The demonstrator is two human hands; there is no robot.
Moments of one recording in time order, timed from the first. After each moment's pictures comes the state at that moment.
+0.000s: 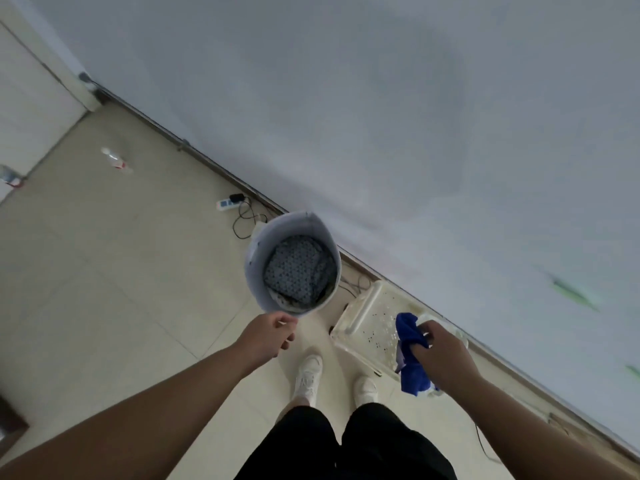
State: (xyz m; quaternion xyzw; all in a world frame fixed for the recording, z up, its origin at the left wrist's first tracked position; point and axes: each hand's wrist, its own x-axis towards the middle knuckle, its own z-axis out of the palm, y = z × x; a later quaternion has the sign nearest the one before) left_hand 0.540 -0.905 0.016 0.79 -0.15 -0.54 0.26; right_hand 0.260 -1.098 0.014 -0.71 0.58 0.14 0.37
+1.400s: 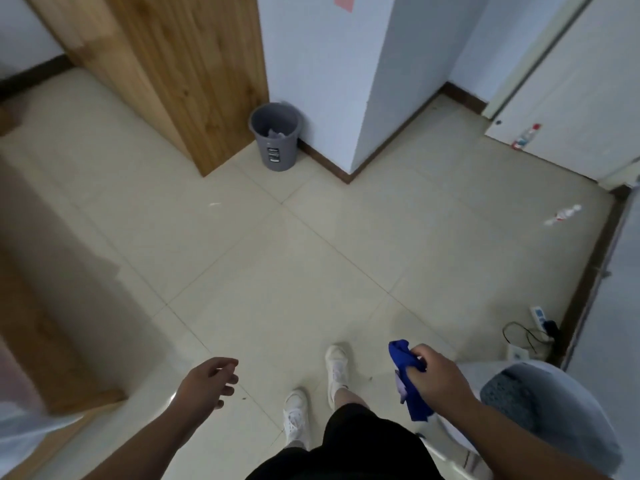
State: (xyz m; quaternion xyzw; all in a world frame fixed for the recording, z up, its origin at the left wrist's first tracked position) left_hand 0.095 -0.431 0.023 0.55 0.60 -0.08 0.58; right_hand 0.406 -0.707 0.035 -0.87 -0.18 0.42 0.16
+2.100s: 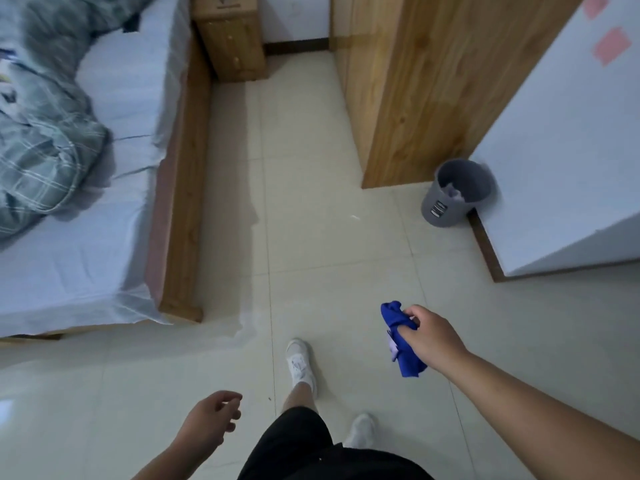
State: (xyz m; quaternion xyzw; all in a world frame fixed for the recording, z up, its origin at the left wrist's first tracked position) left_hand 0.026 -0.404 0.014 0.30 0.78 0.04 0.54; right_hand 0.436 -0.297 0.036 -0.76 -0.48 0.44 0.04
